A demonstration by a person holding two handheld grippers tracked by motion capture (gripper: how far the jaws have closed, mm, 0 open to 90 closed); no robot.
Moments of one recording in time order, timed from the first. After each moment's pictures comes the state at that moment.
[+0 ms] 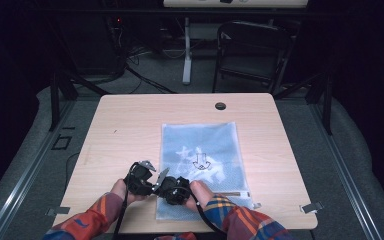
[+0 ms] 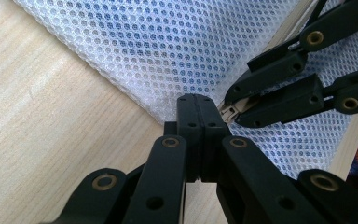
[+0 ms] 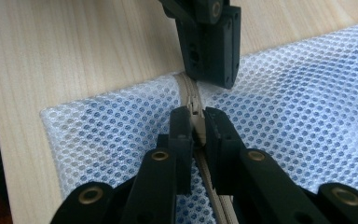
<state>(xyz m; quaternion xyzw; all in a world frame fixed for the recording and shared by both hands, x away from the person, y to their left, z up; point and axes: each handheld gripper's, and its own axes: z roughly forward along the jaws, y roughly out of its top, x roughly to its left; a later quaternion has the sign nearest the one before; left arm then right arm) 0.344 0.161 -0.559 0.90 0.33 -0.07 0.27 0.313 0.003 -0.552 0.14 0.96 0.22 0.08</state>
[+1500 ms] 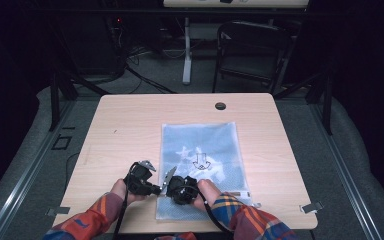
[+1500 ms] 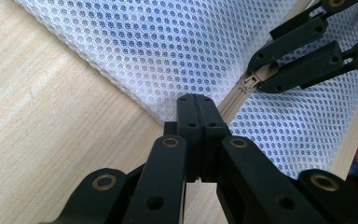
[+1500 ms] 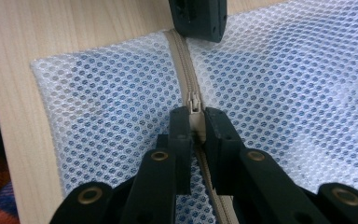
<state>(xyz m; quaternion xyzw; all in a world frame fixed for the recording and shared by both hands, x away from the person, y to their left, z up) 0.344 0.161 -0.558 0.91 0.32 -0.06 0.27 0.314 -0.017 -0.551 0.14 0.97 0.20 0.07</state>
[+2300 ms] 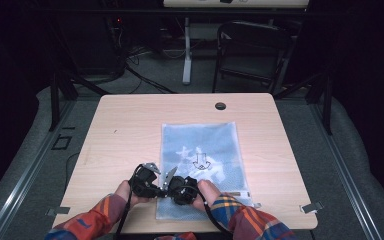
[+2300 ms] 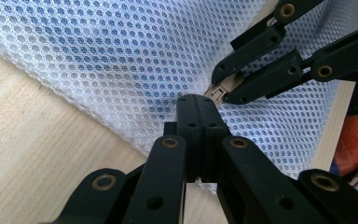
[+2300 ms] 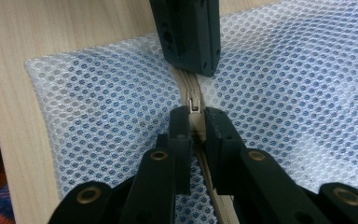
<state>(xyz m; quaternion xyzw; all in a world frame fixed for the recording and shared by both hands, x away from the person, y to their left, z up) 0.339 0.148 -0.561 0.91 0.30 -0.08 0.29 0.315 -0.018 -0.553 0.14 0.96 0.21 0.07</state>
